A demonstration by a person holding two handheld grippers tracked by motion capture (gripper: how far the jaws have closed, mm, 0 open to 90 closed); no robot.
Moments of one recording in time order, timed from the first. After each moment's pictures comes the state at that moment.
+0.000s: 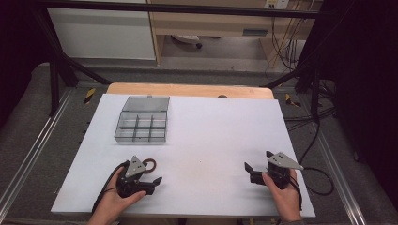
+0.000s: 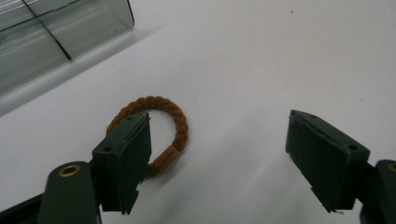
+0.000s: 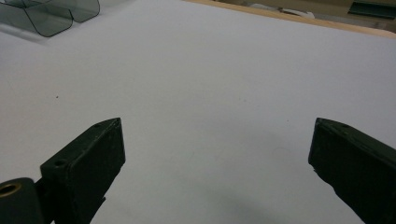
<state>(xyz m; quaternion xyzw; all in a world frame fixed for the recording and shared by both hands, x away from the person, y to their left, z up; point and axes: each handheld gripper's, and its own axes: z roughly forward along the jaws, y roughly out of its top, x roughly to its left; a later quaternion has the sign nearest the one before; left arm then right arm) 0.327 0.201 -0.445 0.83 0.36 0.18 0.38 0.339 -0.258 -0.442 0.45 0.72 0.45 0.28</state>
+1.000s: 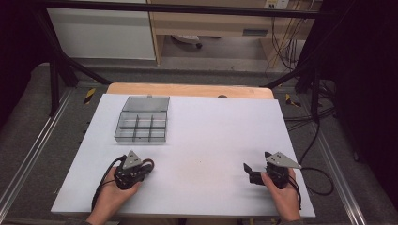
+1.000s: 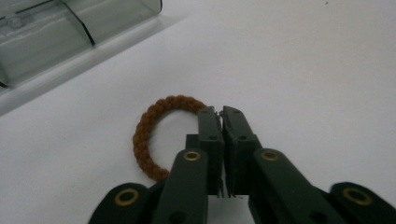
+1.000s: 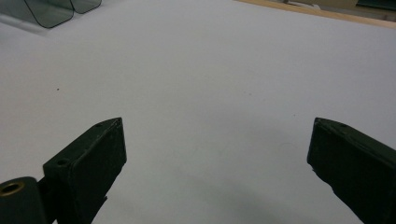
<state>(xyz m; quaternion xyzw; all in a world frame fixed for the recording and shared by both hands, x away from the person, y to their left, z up) 0.347 0.214 -0.448 0.83 0.38 0.16 0.38 0.341 -0.257 -0.445 0.44 0.73 0.44 0.27</state>
